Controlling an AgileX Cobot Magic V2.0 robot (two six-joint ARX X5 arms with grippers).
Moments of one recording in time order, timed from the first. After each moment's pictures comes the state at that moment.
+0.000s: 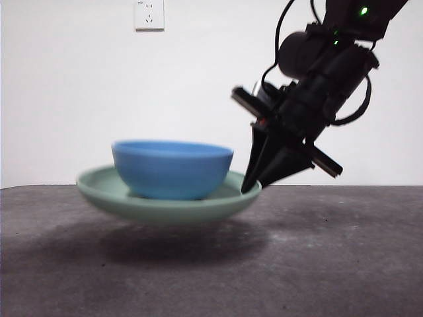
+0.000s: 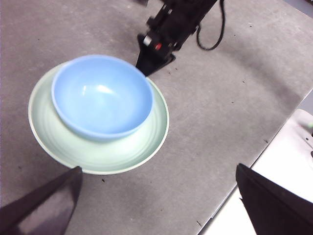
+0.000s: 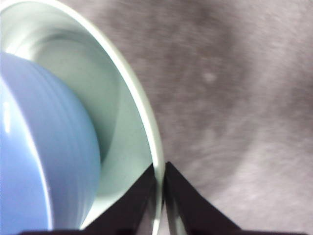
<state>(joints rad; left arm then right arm) -0.78 0.62 0.88 -0.80 0.10 -0.12 0.43 1.79 1.21 -0.52 -0.53 0.35</state>
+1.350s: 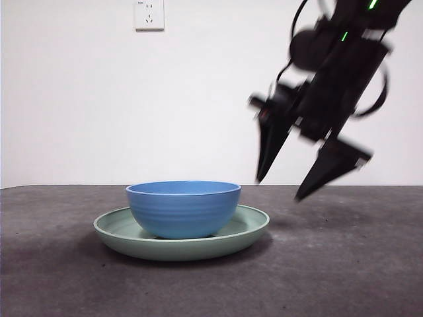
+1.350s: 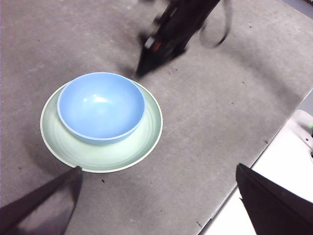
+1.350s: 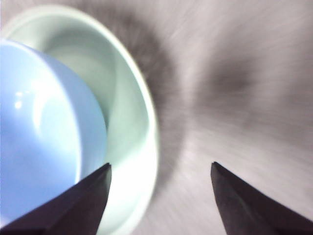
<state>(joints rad) -0.78 0.62 0.88 -0.80 0.10 -0.12 0.39 1.71 1.21 -0.62 -0.37 0.32</state>
